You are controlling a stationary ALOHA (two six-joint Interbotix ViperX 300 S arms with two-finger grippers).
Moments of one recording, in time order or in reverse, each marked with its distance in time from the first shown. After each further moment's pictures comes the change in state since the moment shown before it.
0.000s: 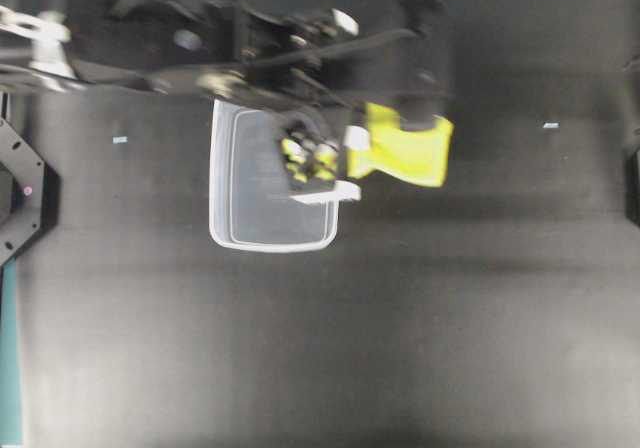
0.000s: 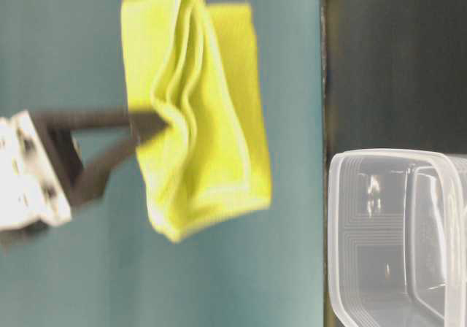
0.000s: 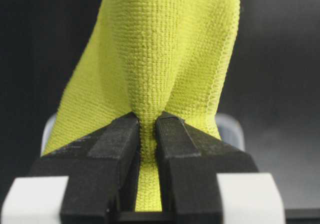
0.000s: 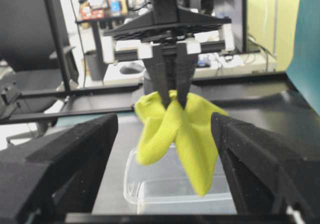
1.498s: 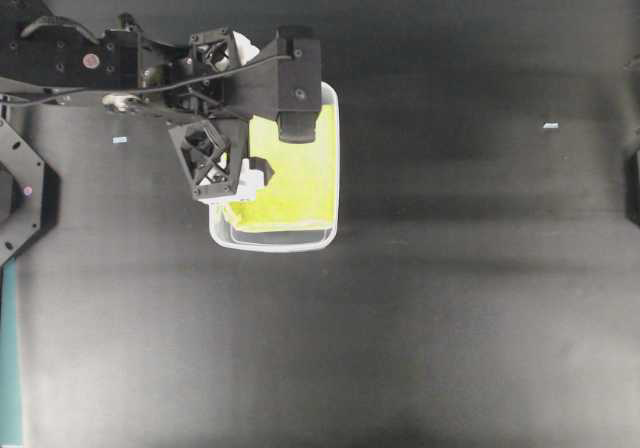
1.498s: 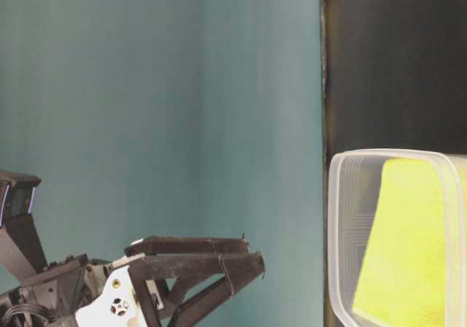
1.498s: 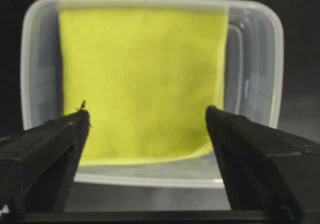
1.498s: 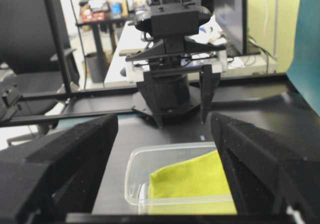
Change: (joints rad) left arm 0.023 -0.193 0.403 0.002 -0.178 0.011; right arm 0.000 -0.002 -0.002 0.000 -0.002 0.005
